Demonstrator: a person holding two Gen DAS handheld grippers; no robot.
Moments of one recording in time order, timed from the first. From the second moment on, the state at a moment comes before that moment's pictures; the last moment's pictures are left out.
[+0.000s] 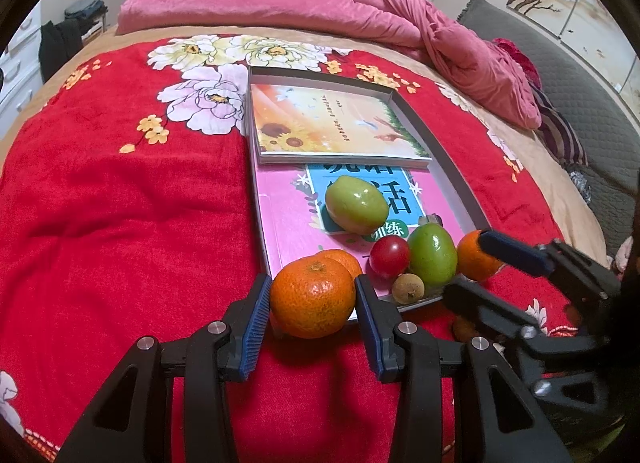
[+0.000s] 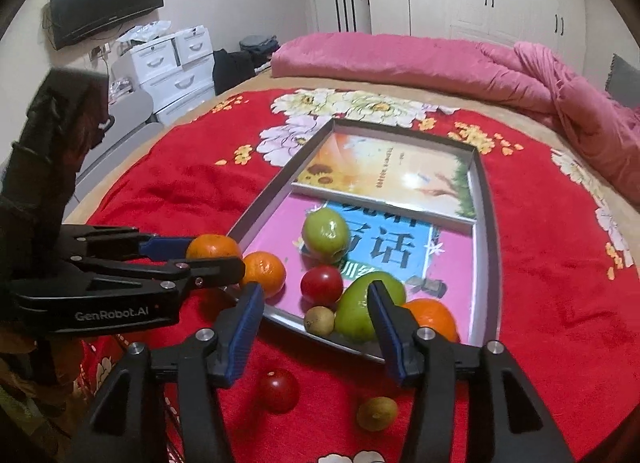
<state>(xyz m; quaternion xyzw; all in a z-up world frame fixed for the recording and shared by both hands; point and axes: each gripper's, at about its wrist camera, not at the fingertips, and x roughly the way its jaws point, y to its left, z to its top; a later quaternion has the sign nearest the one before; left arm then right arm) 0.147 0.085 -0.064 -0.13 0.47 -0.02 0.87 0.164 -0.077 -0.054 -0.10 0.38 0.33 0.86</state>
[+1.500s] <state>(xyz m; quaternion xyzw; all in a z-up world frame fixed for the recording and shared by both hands) 0.120 0.064 0.002 -0.11 0.41 -0.05 0.90 0.150 -0.159 -0.008 -0.04 0.34 0.27 0.90</state>
